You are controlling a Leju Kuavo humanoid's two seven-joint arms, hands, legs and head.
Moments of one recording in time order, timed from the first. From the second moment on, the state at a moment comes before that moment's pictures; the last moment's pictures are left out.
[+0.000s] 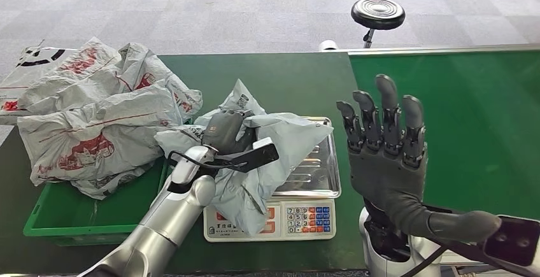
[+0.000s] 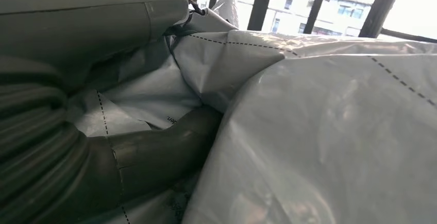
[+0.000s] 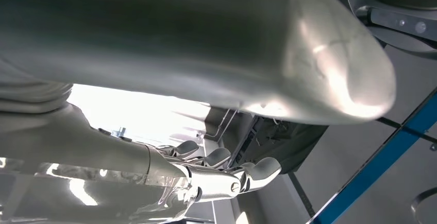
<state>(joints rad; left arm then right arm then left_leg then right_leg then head) -0.53 -0.18 -0.31 -0.92 -1.00 0.25 -0.18 -0.17 0.20 0.22 -1.83 -0.09 0.76 -0.70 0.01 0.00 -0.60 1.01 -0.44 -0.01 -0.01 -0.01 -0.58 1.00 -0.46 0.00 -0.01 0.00</state>
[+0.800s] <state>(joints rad) -0.45 -0.21 0.45 -1.41 -1.49 0.70 -0.15 -0.12 0.18 0.21 -1.83 -0.07 0.71 -0.70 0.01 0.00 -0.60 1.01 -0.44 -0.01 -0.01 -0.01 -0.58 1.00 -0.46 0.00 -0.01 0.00</state>
